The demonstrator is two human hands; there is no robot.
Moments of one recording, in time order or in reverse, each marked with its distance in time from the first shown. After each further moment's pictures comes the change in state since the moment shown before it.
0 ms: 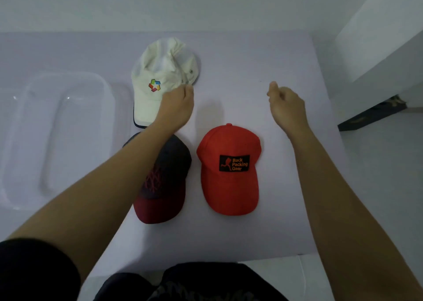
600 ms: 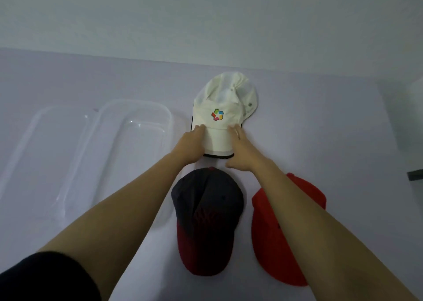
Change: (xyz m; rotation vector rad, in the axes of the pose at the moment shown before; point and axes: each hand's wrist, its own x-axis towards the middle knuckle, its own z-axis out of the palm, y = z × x) left_hand 0.045 -0.111 -0.054 0.322 -0.271 -0.026; right_hand 0.011 -0.088 0.188 -0.376 -0.756 -0.373
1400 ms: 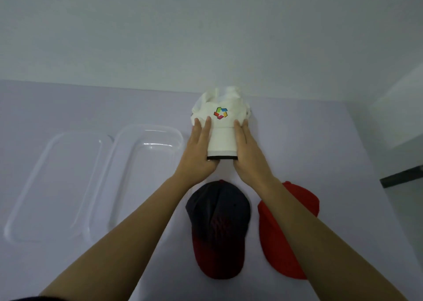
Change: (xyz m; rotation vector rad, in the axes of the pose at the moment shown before) left_hand -0.063 -0.003 -0.036 -0.337 0.370 0.368; right_hand -0.055 -0.069 -0.012 -0.078 0.568 -0.173
